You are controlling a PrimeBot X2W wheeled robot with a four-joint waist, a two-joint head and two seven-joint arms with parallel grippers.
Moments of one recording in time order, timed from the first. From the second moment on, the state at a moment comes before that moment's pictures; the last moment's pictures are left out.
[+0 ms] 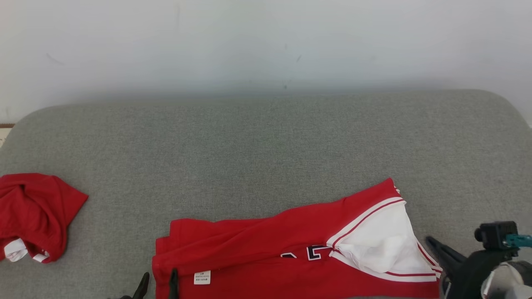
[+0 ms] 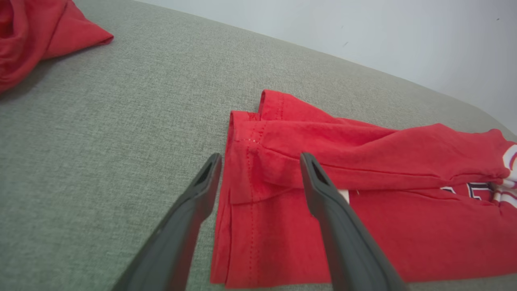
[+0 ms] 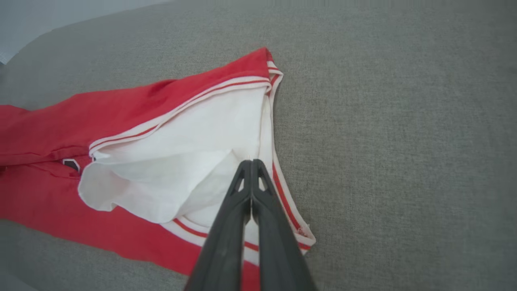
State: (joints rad) left arm -0.12 0.05 -0.13 0.39 -0.32 0.02 -0.26; right arm -0.25 -0.71 0.72 0.31 0.92 0.13 0.06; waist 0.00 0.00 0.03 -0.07
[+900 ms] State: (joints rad) left arm -0.12 0.05 -0.14 0.39 -0.32 0.02 -0.26; right arm -0.36 -0.64 0.87 0.39 0.88 0.13 0.15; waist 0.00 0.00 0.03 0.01
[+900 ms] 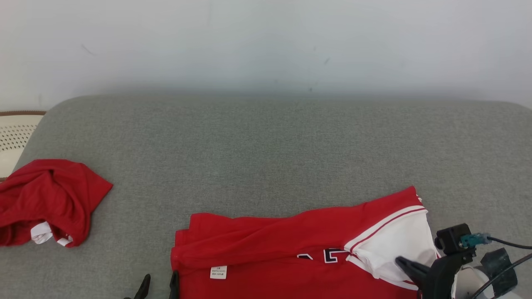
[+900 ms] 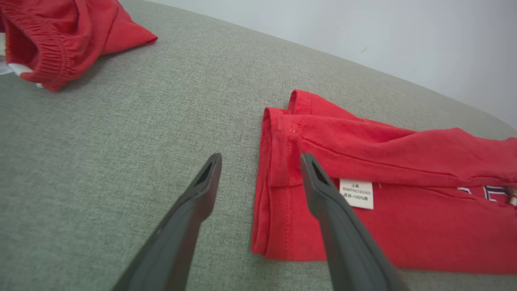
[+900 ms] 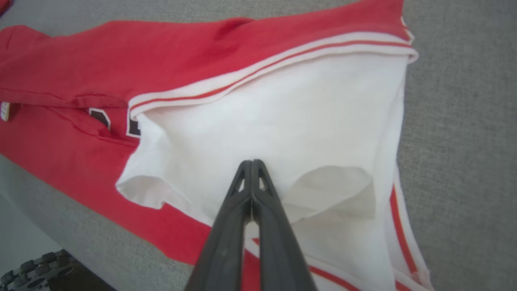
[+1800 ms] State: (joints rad) left arm -0.11 0.05 -0.13 0.37 -0.30 0.02 -0.26; right arm -0.25 -0.62 0.69 0.44 0.79 0.13 -0.11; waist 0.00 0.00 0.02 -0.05
